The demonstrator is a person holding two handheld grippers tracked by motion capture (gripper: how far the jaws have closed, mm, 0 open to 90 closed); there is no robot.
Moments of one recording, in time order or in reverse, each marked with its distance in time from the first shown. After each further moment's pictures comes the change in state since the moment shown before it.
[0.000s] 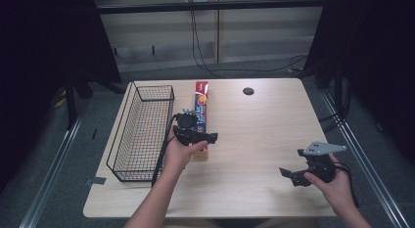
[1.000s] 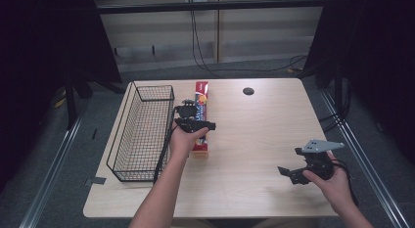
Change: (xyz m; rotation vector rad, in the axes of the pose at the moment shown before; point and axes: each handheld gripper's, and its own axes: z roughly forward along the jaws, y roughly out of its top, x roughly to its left) left arm 0.019 0.021 0.033 0.034 0.062 -0.123; right arm -0.003 0.005 0.005 0.004 0.036 -0.006
